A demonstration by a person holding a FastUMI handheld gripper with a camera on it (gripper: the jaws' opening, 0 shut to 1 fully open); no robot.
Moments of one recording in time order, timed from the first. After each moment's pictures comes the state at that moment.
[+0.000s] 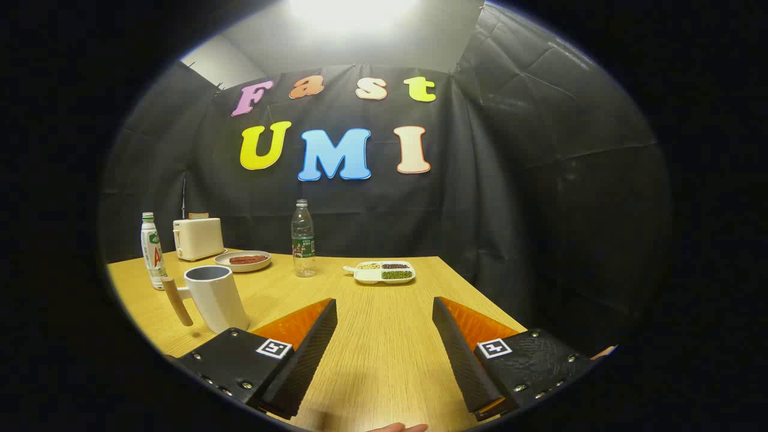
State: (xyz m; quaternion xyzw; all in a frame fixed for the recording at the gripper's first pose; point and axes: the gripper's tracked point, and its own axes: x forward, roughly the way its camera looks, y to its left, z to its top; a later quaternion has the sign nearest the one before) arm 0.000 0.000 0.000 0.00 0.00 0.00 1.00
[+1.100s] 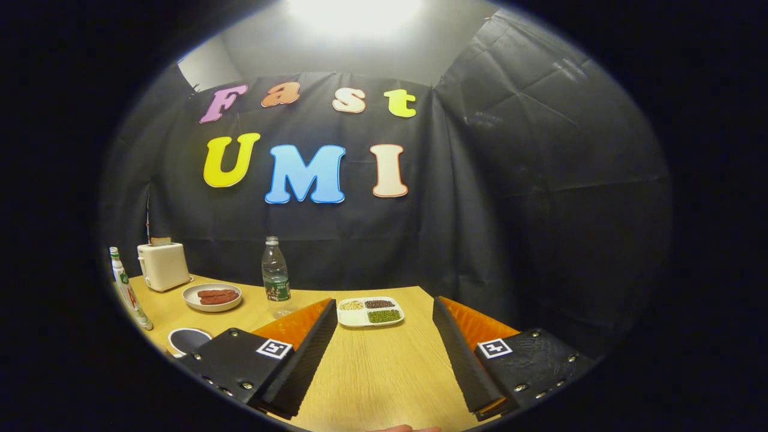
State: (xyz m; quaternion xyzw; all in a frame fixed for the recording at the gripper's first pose) arm 0.047 0.027 0.087 0.00 -0.03 -0.10 0.99
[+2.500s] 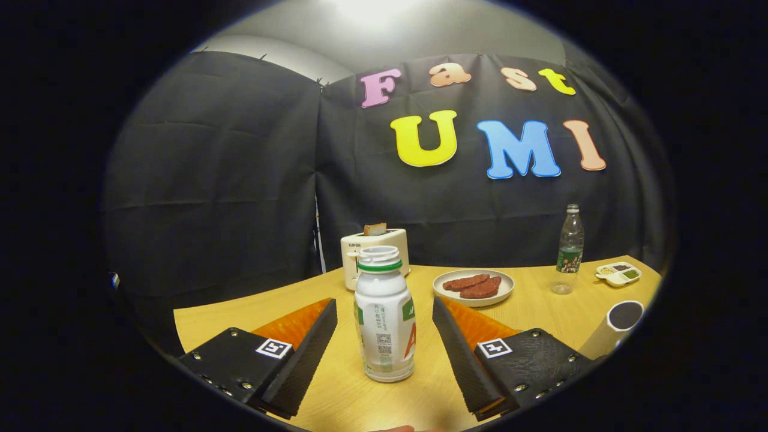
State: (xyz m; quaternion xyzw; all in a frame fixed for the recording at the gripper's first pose) arm 0.012 0.514 0.034 0.01 0.01 0.27 0.96
